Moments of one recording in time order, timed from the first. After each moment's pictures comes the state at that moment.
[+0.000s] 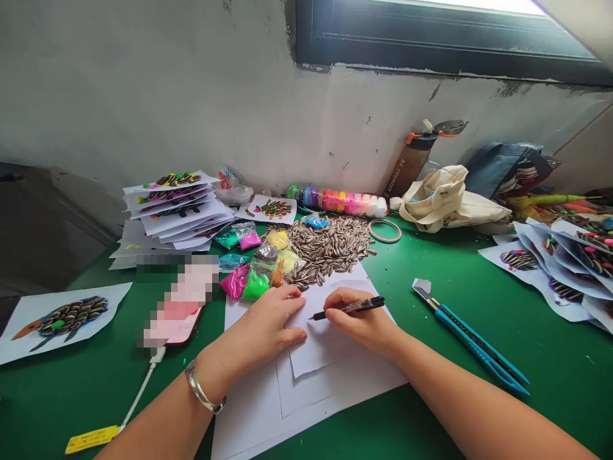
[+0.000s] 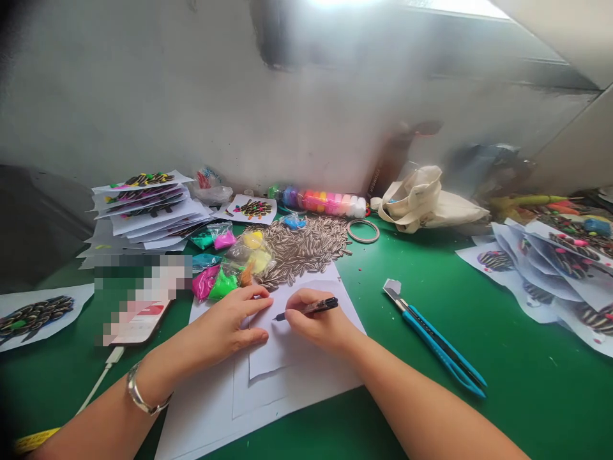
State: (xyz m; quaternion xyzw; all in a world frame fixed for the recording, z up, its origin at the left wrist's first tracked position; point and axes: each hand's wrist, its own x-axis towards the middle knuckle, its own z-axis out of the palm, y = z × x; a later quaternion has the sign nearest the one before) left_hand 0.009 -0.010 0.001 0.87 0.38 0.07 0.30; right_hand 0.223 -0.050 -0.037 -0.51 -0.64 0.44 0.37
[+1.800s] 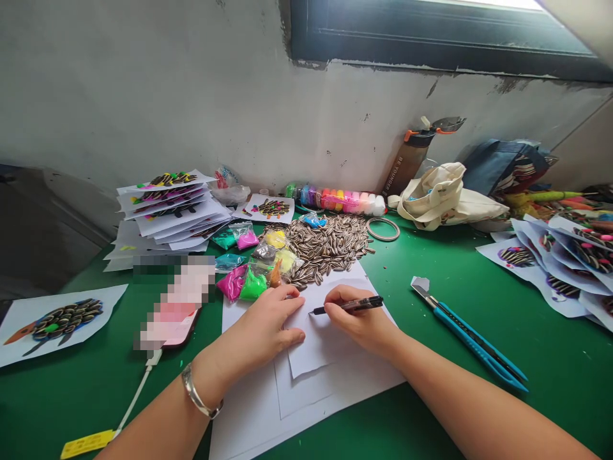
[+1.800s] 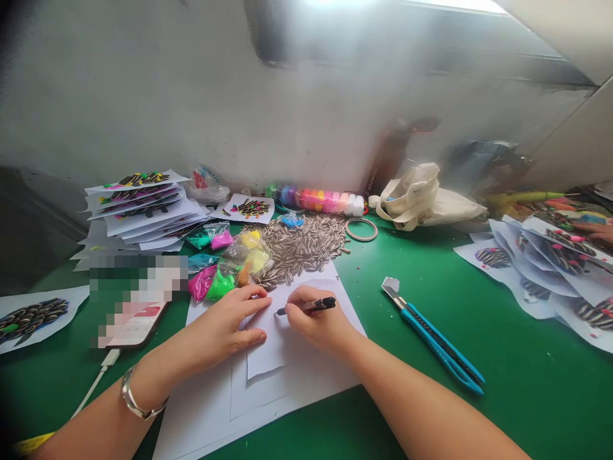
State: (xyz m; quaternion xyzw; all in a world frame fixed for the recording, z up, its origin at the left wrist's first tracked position) left_hand 0.011 -0.011 0.001 0.86 0.40 0.04 0.31; right_hand 0.220 -0.053 -0.037 -0.55 -0.62 0.41 0.39
